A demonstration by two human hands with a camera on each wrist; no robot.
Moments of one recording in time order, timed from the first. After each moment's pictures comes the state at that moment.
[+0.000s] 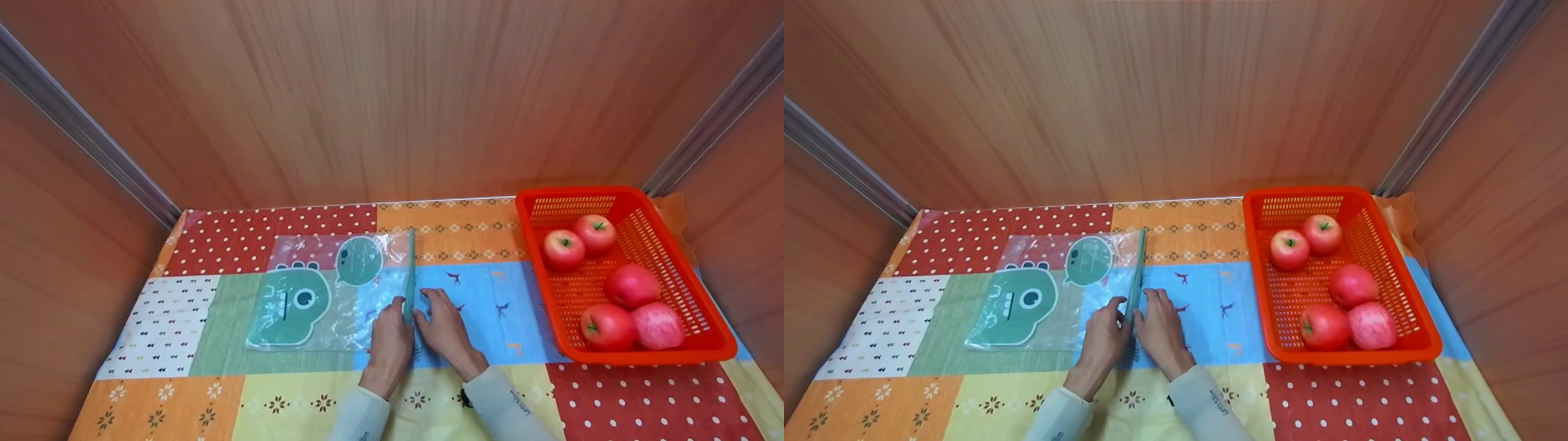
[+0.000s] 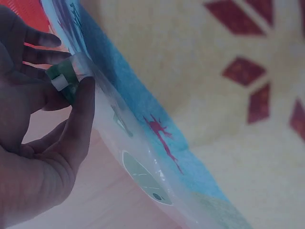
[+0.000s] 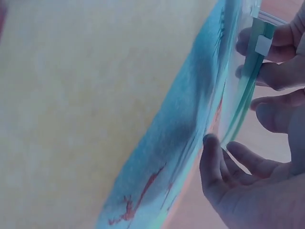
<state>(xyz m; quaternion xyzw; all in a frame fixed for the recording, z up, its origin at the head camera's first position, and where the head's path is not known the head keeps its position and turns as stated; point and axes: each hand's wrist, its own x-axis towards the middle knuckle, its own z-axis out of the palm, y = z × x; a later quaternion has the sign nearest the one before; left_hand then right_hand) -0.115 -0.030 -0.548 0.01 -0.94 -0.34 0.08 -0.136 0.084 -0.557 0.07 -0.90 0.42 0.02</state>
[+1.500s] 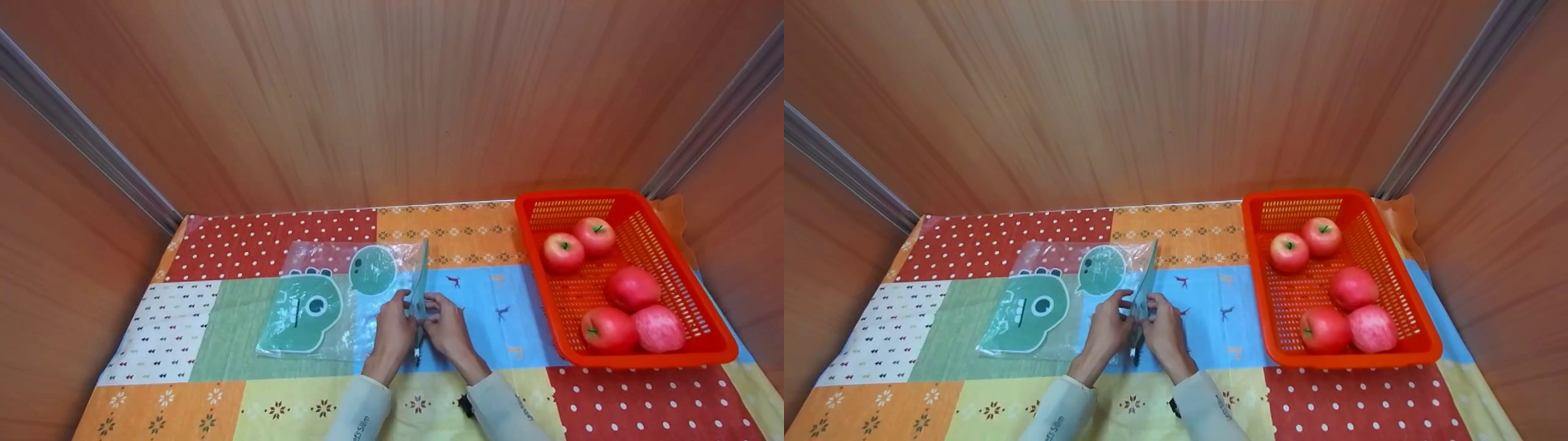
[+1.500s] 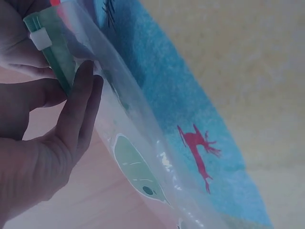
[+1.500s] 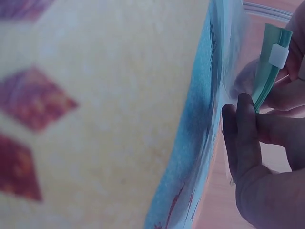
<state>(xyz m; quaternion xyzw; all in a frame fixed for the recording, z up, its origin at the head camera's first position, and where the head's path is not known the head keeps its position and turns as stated) -0.140 -0.030 -0.536 0.03 -0.89 -0.45 -0.01 -0.142 0.092 -0.560 0.00 -0.85 0.53 -0.04</state>
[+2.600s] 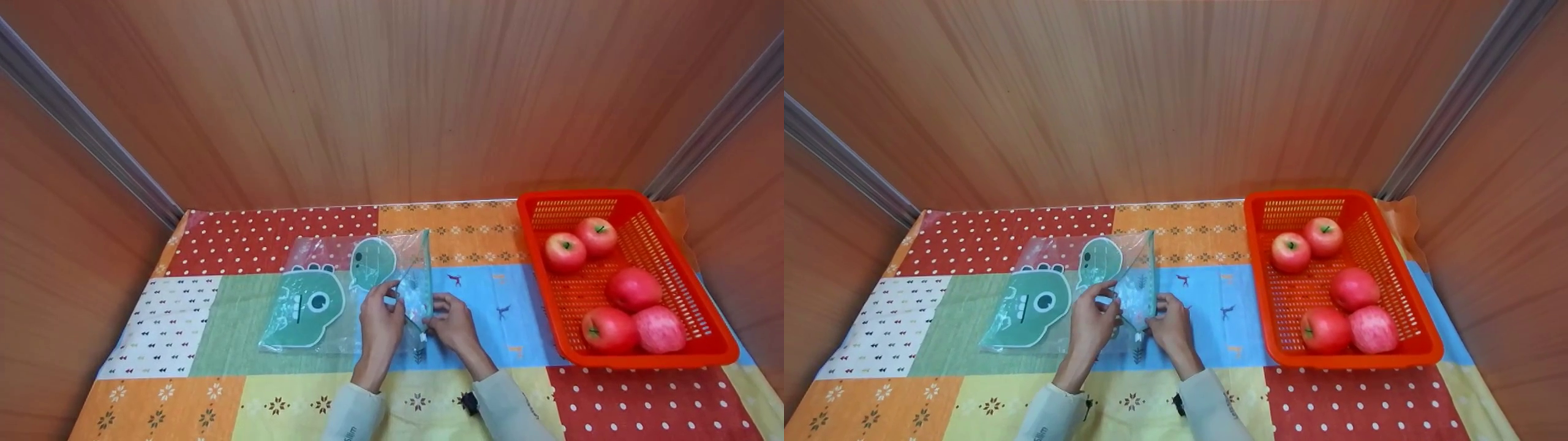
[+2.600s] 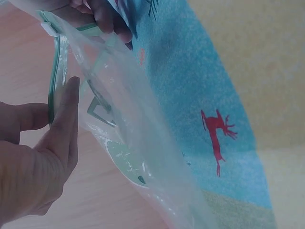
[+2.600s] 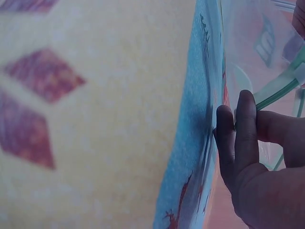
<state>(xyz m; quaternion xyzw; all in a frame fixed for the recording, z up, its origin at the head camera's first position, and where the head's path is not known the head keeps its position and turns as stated) -0.129 -0.045 -0.515 0.09 -0.85 -0.51 0.09 -0.143 0.101 -0.561 -0.05 -0.81 0.58 -0.08</state>
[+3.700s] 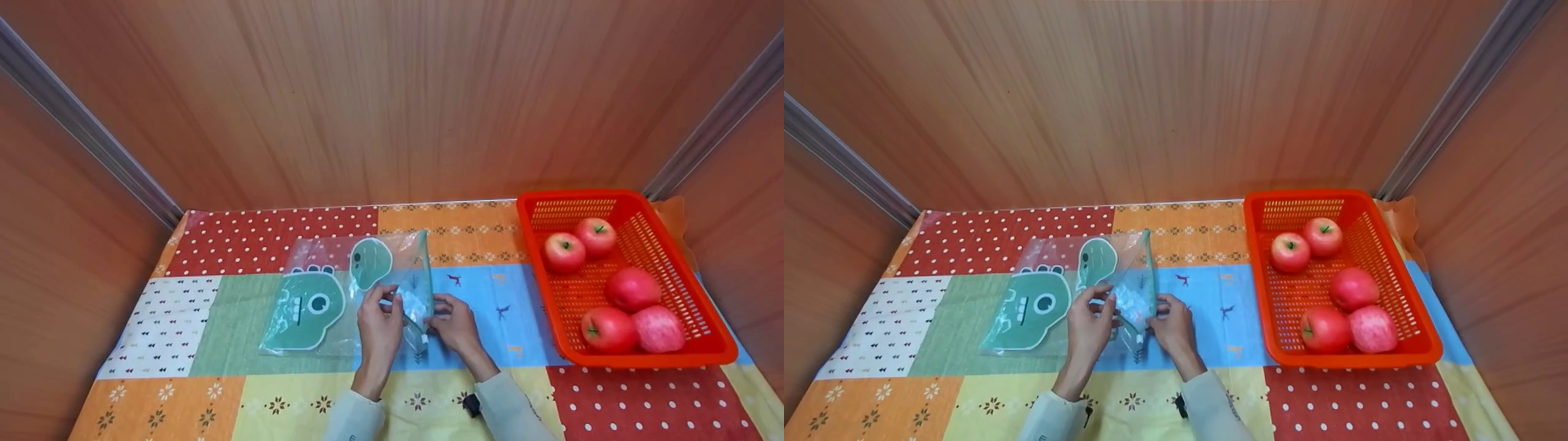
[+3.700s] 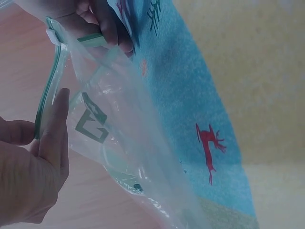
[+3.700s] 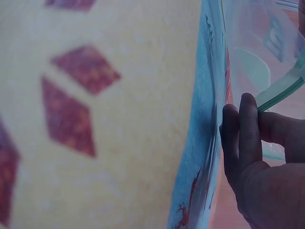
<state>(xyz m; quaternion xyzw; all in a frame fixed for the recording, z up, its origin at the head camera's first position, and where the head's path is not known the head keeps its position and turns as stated) -0.118 -0.042 -0.515 0.10 -0.81 -0.56 0.13 -0.141 0.104 -0.563 -0.05 -0.80 0.59 -0.07</state>
